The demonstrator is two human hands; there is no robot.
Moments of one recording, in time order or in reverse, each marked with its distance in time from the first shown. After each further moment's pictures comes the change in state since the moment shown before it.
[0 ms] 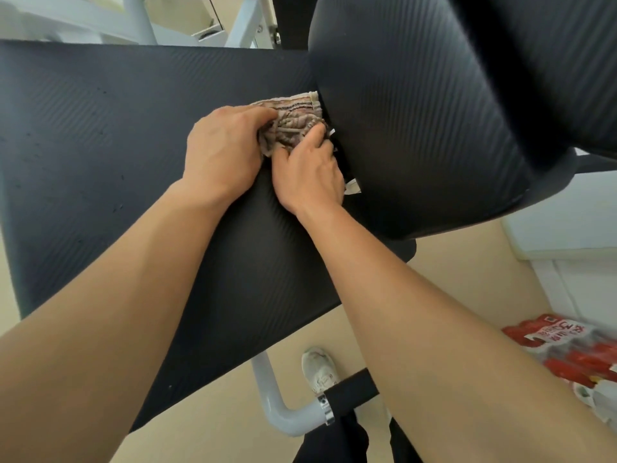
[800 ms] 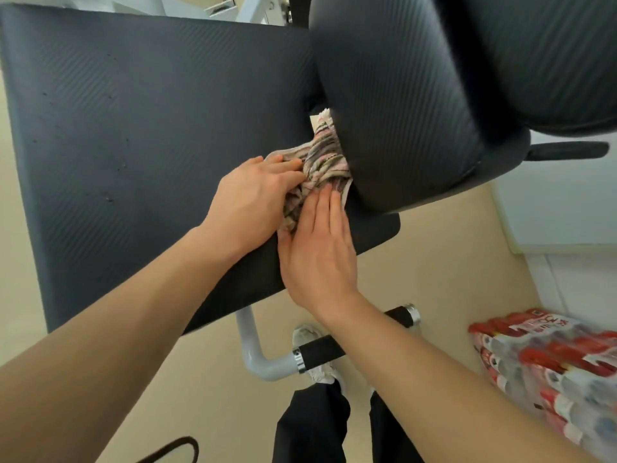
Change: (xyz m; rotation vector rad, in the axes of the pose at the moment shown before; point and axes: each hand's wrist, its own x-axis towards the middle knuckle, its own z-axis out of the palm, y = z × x) left_hand -0.085 0.065 -0.010 0.018 -0.285 0.136; right_hand -0.132 0.085 -0.007 -0.314 -0.044 -0.317
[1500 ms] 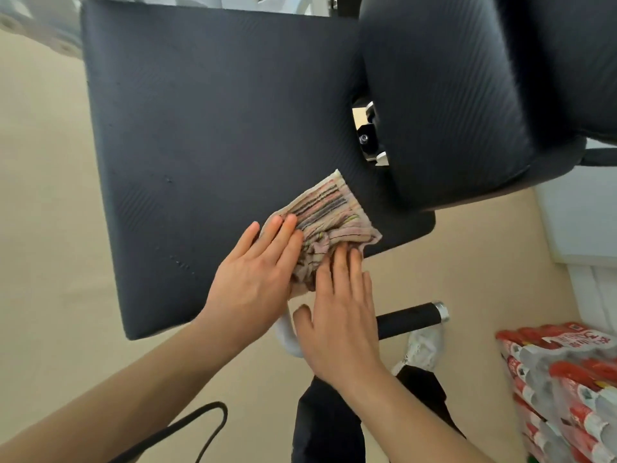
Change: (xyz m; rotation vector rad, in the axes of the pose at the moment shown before) left_hand -0.129 0.025 0.008 0.263 -0.229 -0.129; right_hand -0.093 -0.013 -0.015 0.144 -0.264 -0.051
